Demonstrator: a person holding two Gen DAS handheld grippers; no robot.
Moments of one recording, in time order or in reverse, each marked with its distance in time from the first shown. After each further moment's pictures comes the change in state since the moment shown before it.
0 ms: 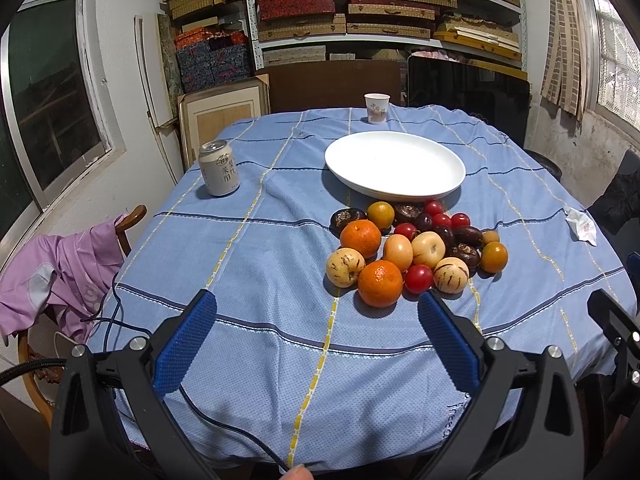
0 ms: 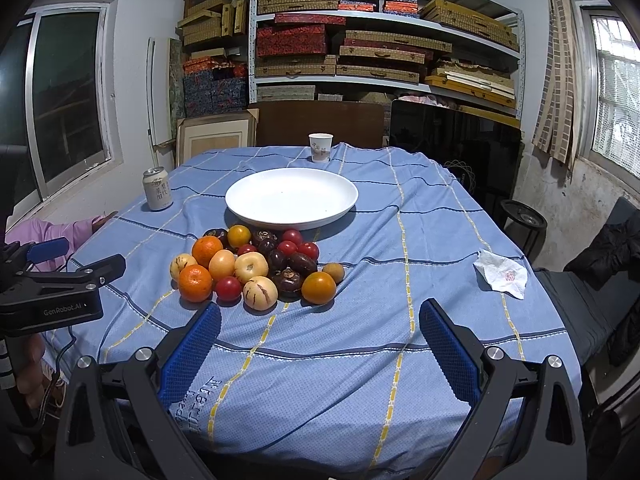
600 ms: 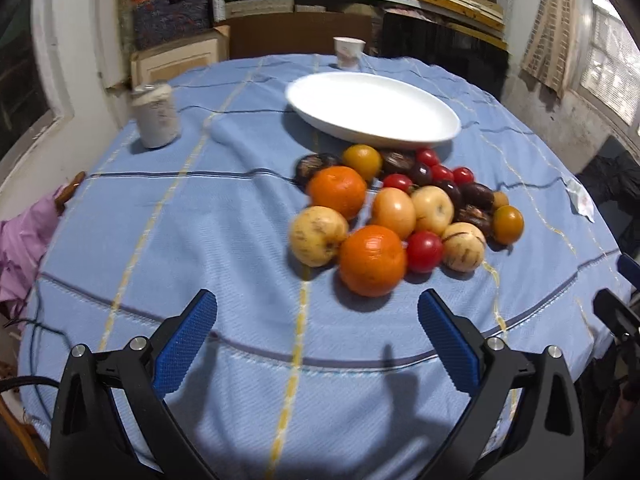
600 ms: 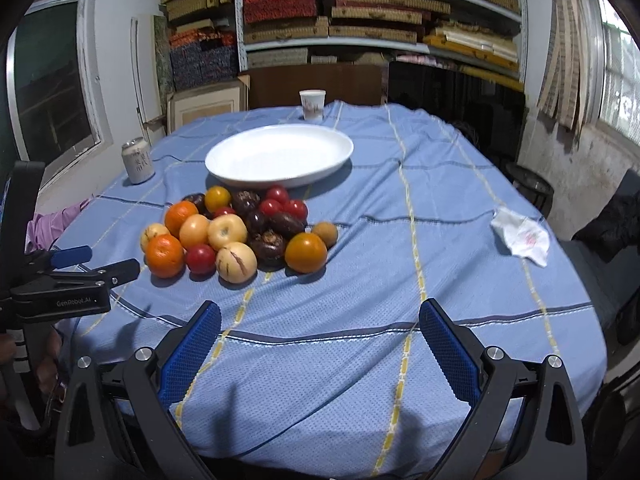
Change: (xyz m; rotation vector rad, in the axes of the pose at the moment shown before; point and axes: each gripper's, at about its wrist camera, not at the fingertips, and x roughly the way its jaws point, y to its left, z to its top) left arm 0.094 -0.015 -0.006 0.026 0.178 -0.176; right arm 0.060 -0.014 -0.015 0.044 0.147 0.011
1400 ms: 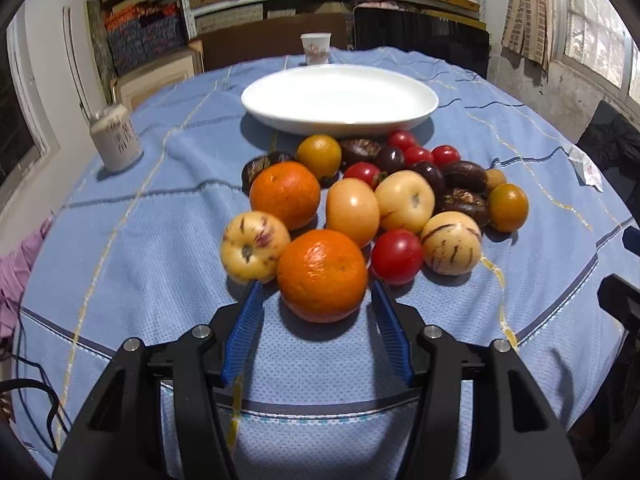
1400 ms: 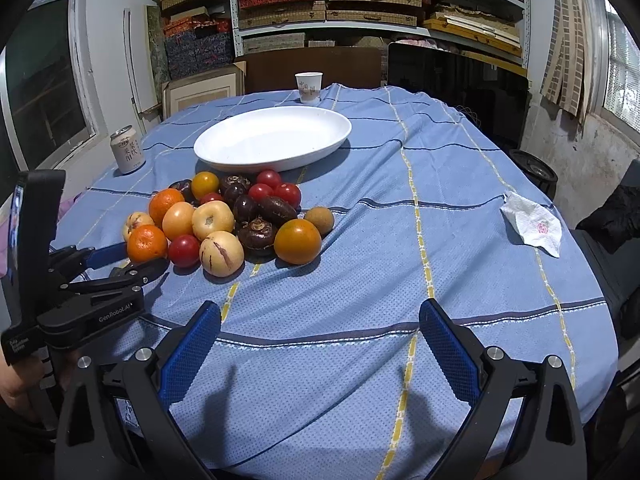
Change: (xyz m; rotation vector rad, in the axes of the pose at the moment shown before) left arm 0.031 -0.038 -0.001 0.110 -0.049 0.031; right arm 0.023 -0.004 -0.001 0.007 0.053 0.003
